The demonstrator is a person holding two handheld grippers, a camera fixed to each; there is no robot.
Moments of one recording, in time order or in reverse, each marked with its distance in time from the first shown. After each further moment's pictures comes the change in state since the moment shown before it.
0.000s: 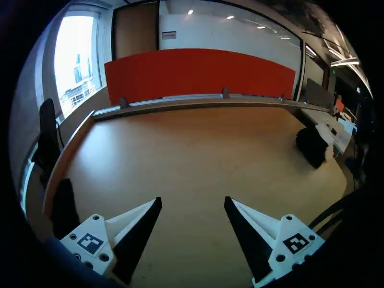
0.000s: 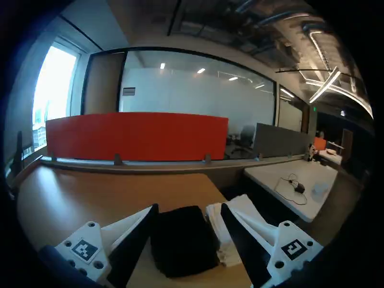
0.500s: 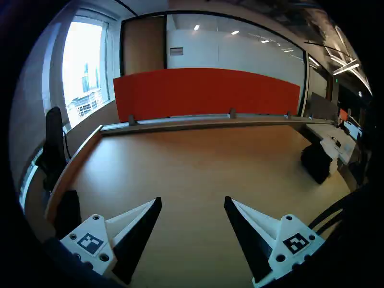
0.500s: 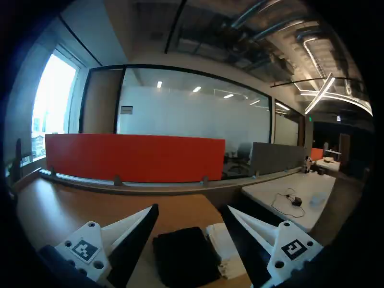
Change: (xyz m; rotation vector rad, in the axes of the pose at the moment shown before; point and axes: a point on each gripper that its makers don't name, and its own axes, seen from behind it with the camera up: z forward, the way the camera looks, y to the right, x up) left arm 0.044 -0.016 -0.002 0.050 0.147 -0.016; right arm 0.047 -0.014 -0.013 -0.010 0.124 0.004
